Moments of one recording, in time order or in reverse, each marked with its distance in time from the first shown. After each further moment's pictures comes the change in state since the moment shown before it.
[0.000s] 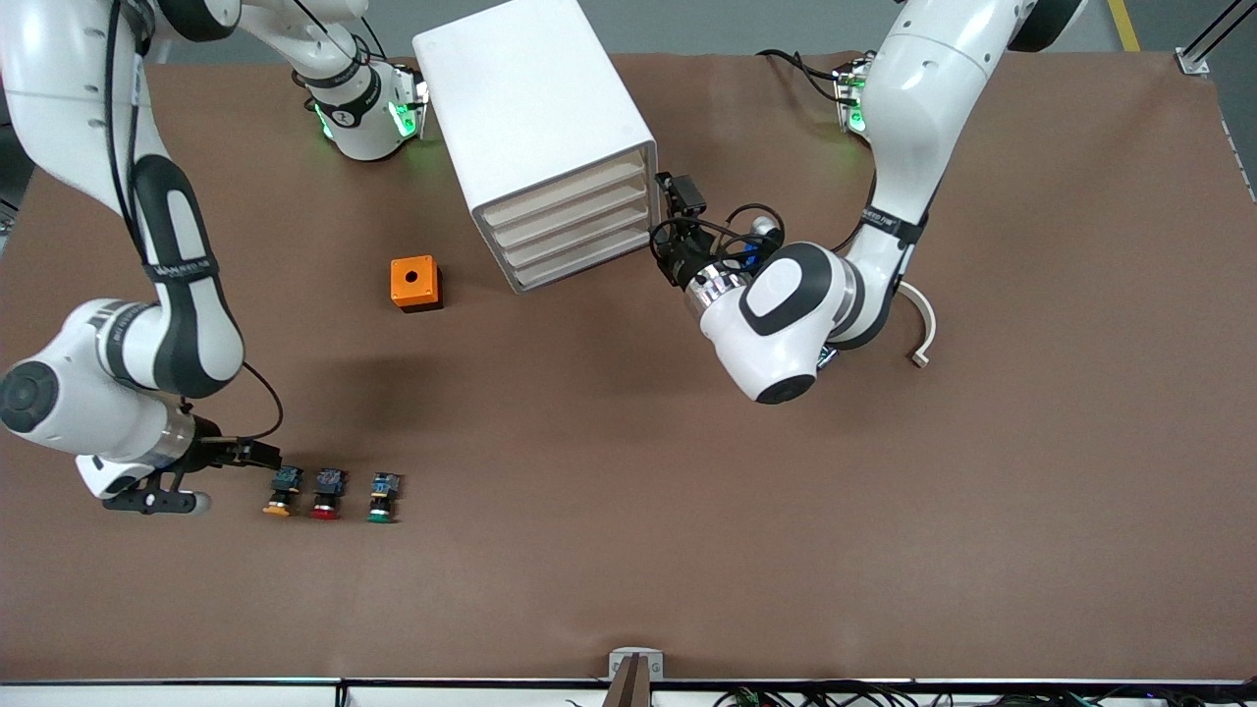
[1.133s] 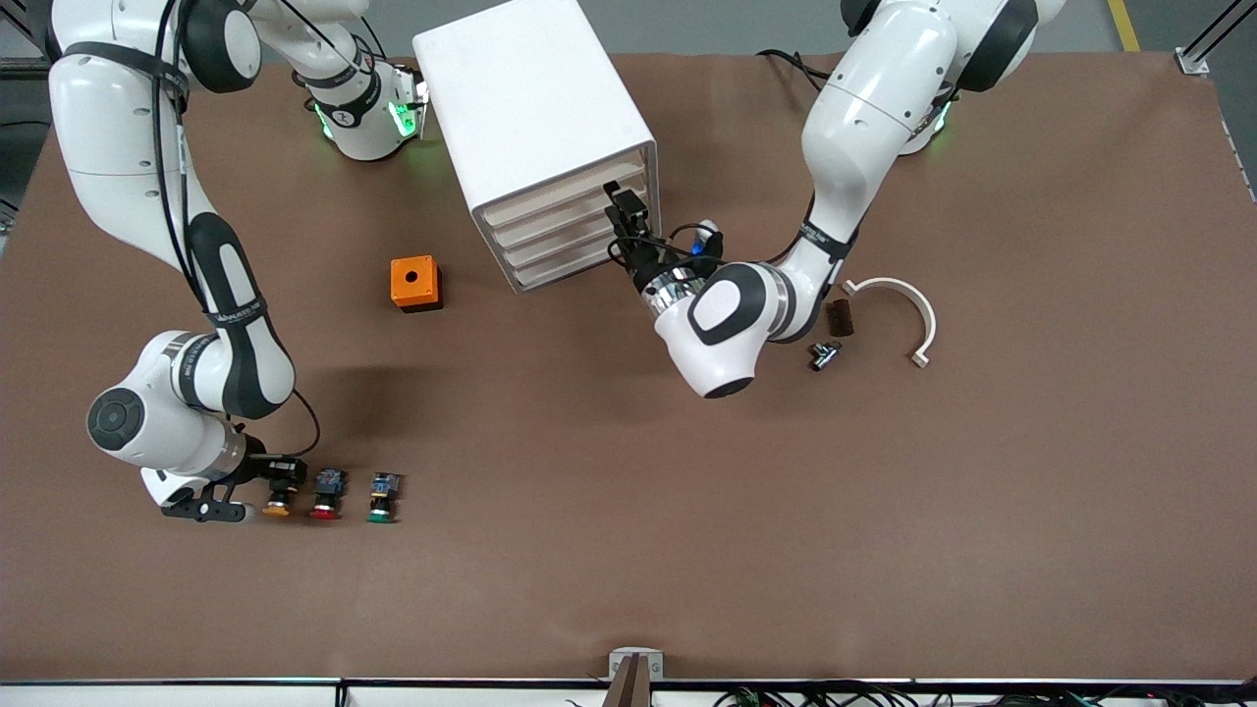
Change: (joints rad) left arm -0.099 0.135 -0.008 0.007 -0.147 0.064 -0.095; right arm 0.007 0.127 0.007 0.012 0.000 0.117 0.031
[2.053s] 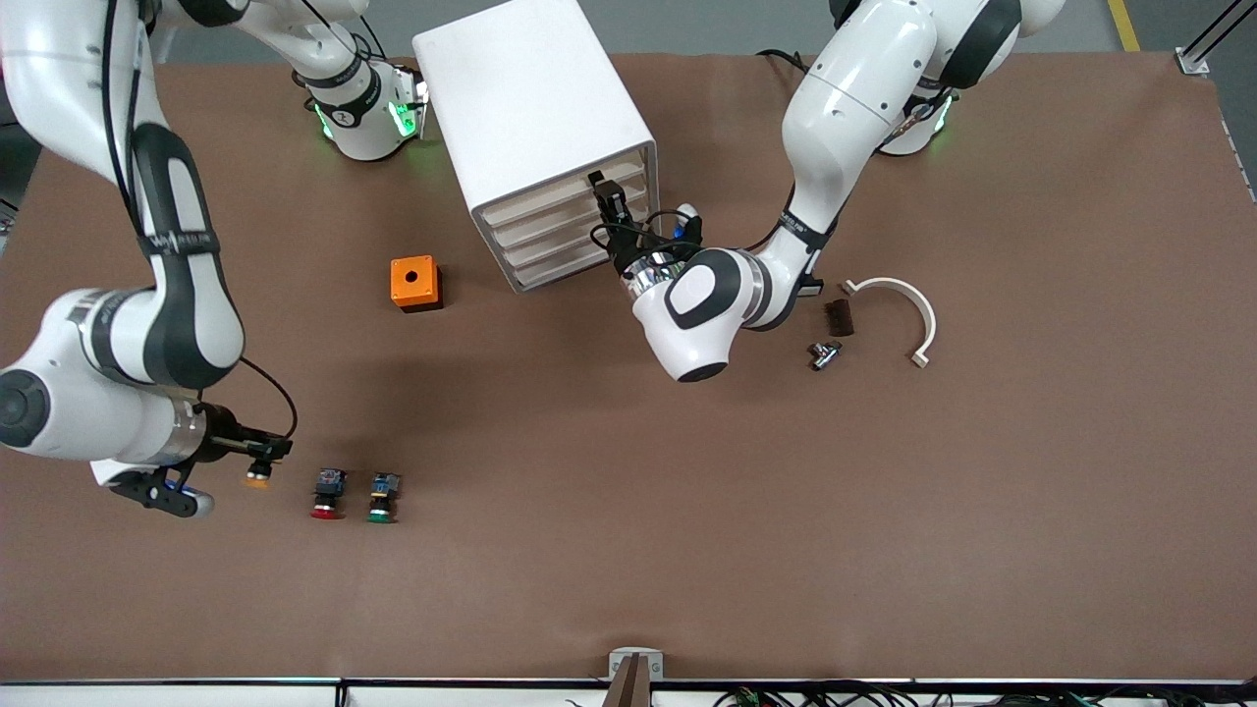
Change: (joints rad) left arm -0.038 0.007 0.001 0.005 -0.027 0.002 -0.079; right arm 0.067 -0.257 0.008 0.098 0.001 -0.517 0.379
